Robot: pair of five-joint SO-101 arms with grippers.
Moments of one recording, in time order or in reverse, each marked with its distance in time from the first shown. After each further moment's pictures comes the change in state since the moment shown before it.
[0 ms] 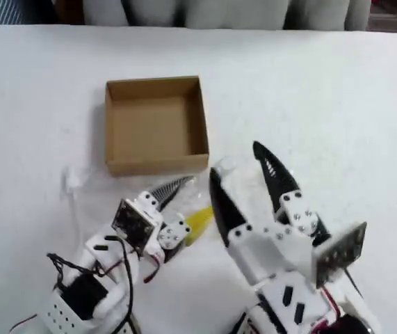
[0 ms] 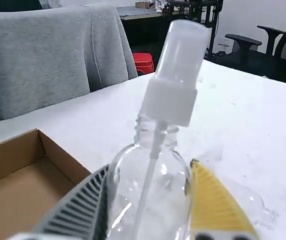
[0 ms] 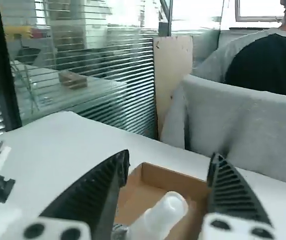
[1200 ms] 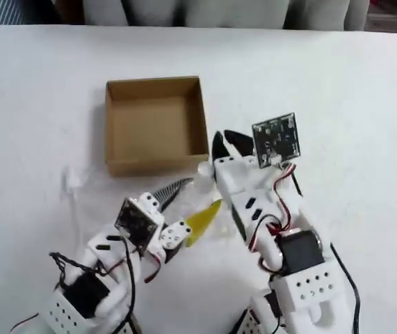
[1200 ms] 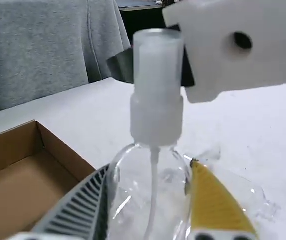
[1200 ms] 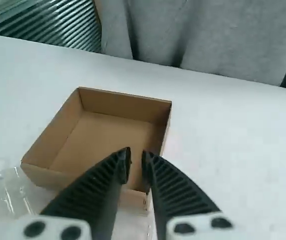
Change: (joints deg) left arm 0.0 0.0 1.4 0.0 0.2; right arm 11.5 26.4 8.2 -14.0 0.0
